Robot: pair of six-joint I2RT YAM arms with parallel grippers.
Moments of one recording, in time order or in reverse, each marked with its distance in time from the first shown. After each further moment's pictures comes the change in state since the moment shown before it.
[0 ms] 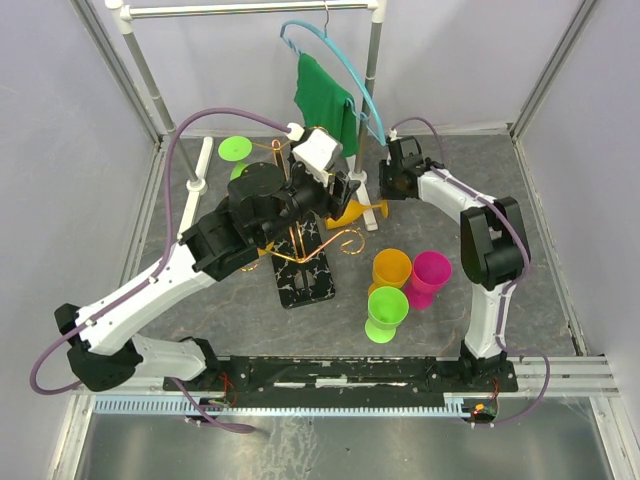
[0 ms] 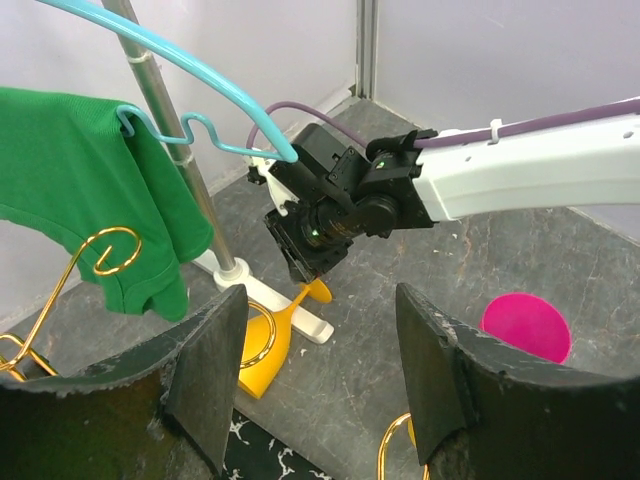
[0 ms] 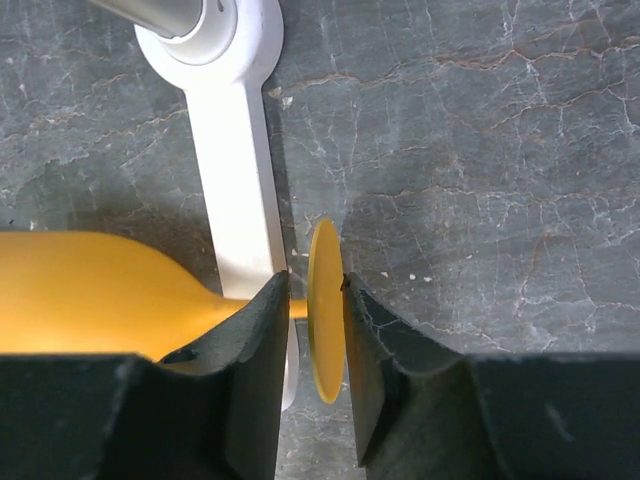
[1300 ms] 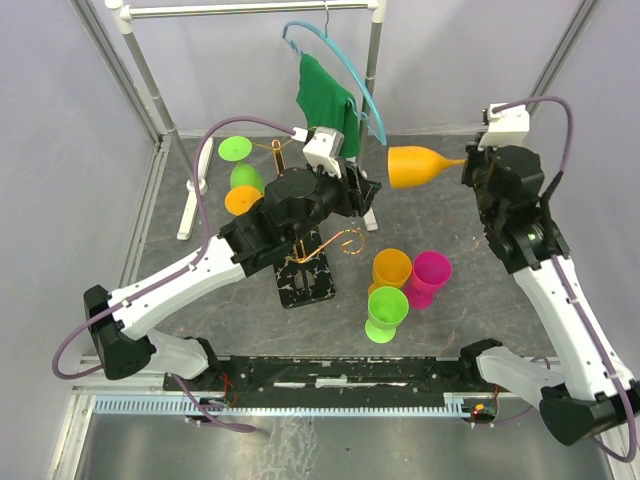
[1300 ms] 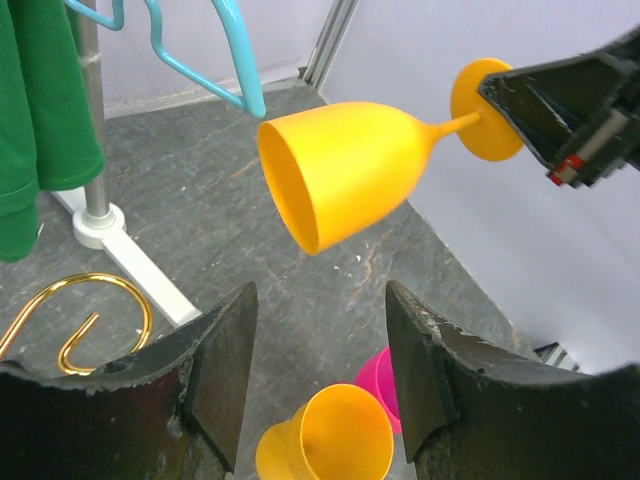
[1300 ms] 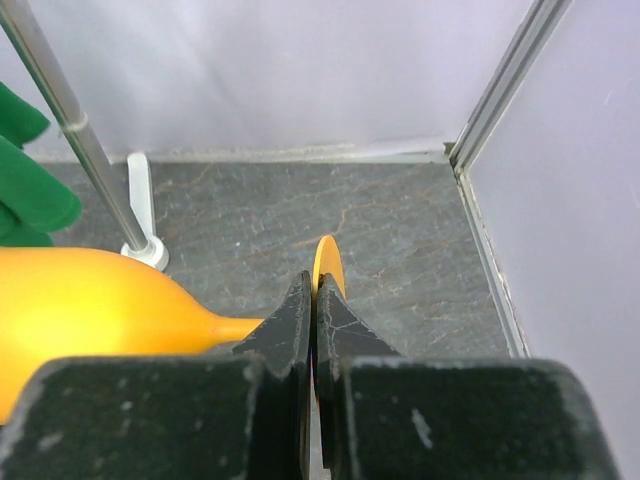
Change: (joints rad) left arm 0.005 0.101 -0.090 0.156 -0.041 -0.452; right arm -0.002 -0.935 -0.228 0.024 0.417 -0.343
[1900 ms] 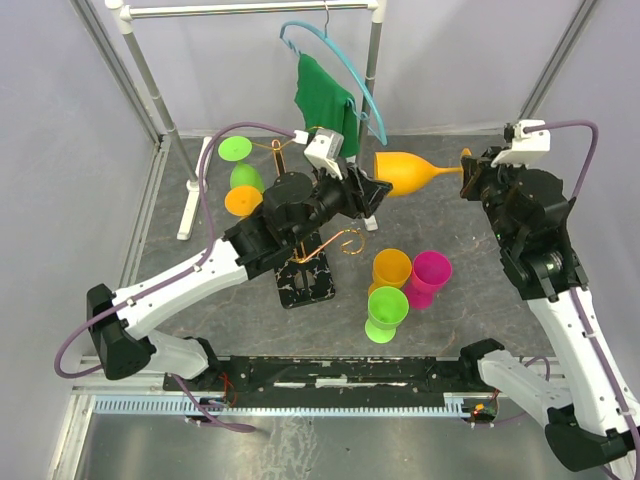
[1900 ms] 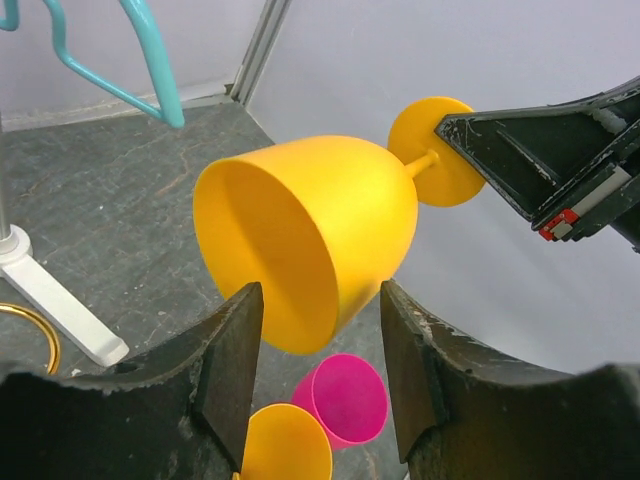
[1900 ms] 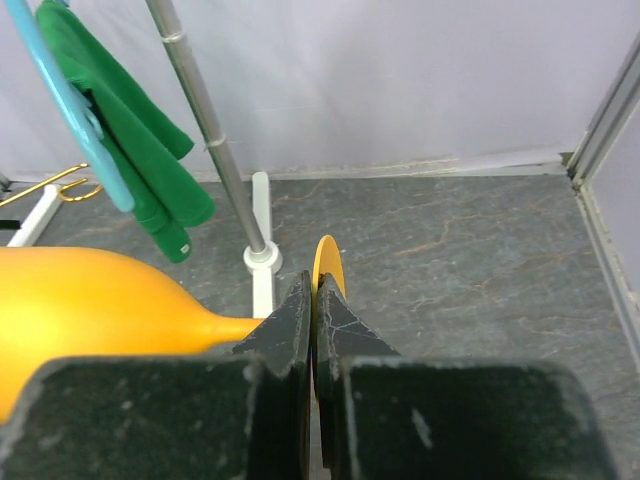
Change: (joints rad) left arm 0.000 0.000 -0.064 0.174 0.098 -0.089; right arm -0.002 -0.166 -0.054 -0.003 -0.185 0.165
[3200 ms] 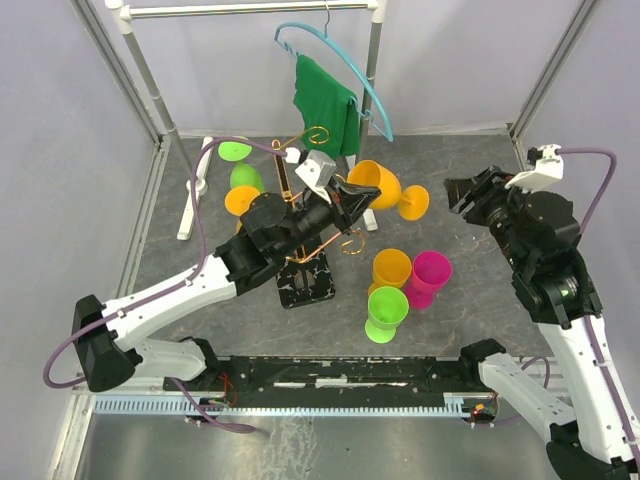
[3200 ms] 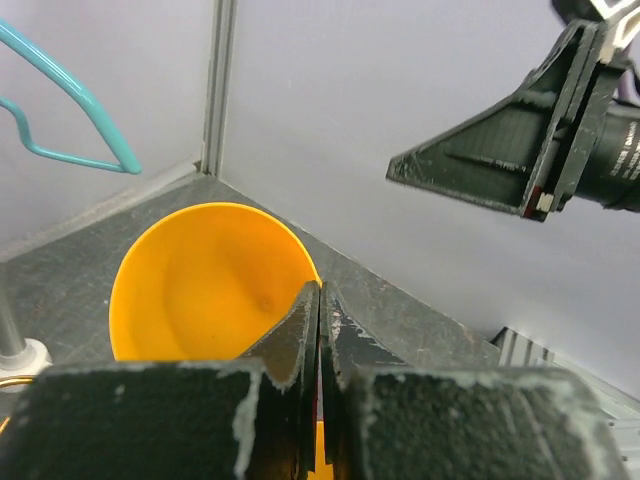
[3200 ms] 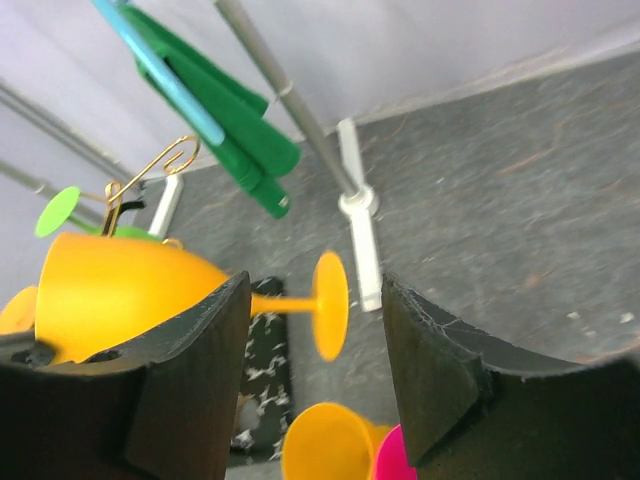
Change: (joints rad) left arm 0.000 -0.097 -0.182 0.261 0.166 0.225; right arm -0.006 -0.115 -0.018 -0.156 -0.084 0.331
